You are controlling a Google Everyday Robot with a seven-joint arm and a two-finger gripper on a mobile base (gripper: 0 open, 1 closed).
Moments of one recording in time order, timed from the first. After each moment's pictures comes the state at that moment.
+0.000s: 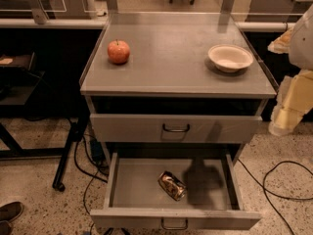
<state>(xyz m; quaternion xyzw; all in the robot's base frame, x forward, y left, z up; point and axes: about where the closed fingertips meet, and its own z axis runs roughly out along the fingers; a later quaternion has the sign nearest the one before) 0.438 -0.217 0.977 -0.60 0.78 -0.03 0.16</state>
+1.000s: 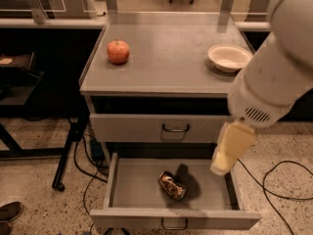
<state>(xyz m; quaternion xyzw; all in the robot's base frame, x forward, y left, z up) 0.417 -0.146 0.895 -0.56 0.81 -0.02 0.14</state>
